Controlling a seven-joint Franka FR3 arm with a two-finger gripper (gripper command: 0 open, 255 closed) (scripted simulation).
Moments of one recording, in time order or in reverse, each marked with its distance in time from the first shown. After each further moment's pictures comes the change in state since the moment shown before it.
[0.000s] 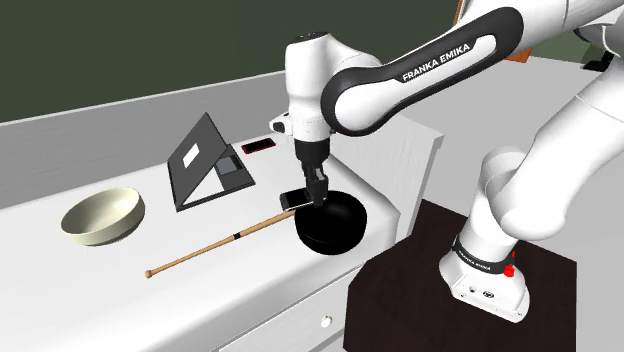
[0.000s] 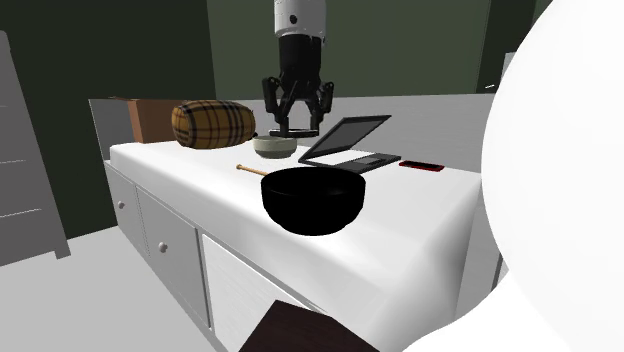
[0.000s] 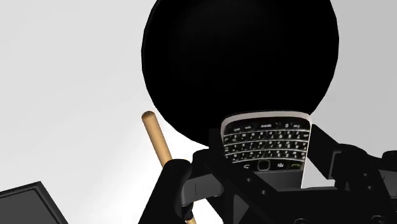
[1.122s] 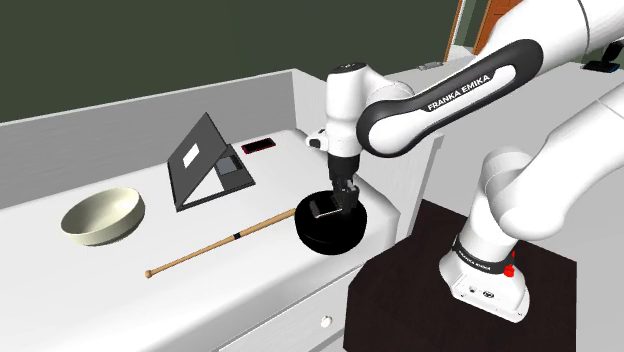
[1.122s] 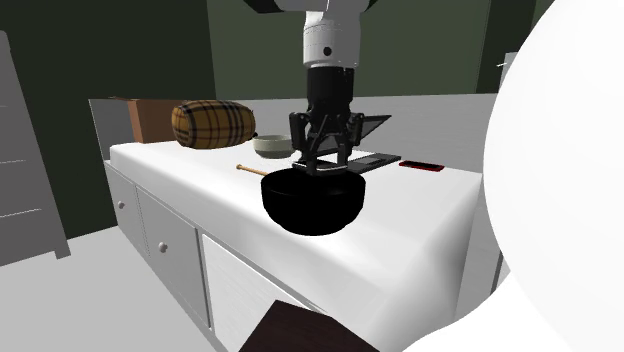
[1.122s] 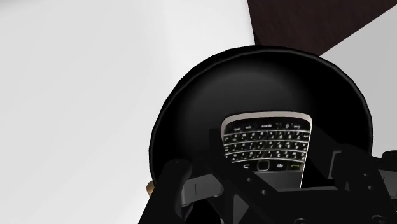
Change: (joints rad) arm -0.016 -0.152 -0.067 -0.287 0.009 0.129 -0.106
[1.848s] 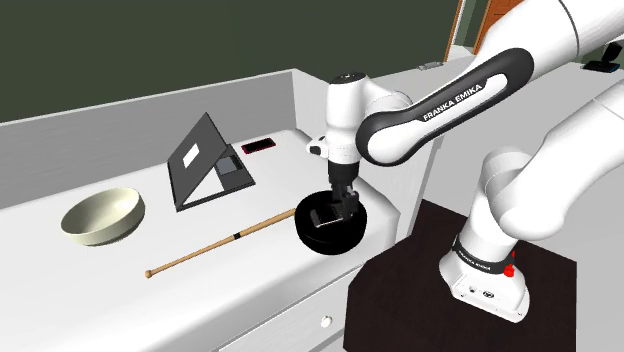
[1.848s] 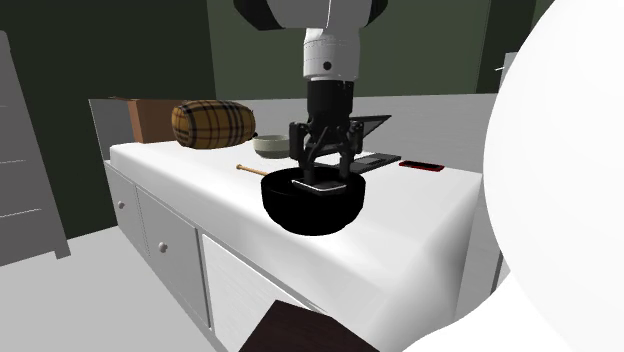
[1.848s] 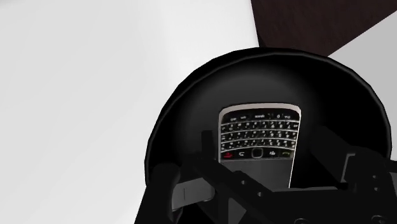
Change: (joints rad) arm 0.000 0.028 0.004 -0.030 0.002 0.059 -0.001
